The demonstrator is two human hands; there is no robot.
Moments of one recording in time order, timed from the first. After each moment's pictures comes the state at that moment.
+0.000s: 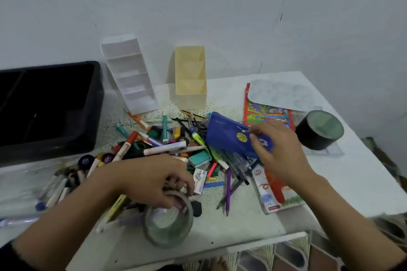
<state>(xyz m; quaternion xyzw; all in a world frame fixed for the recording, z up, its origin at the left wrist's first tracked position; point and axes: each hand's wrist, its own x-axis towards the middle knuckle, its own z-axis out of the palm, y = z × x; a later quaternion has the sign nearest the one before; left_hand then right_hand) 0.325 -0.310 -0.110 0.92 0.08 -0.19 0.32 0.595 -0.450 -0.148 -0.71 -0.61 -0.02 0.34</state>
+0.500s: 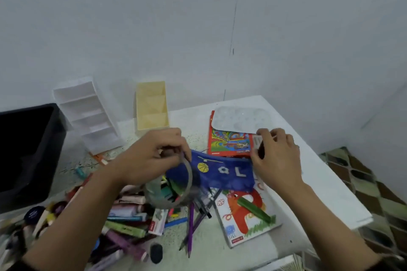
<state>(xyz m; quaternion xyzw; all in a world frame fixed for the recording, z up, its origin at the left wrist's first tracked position) 0.426 -0.304 -0.065 0.92 0.10 0.14 0.36 0.680 -0.467 -0.147 -0.89 -0.41 -0.10 0.18</state>
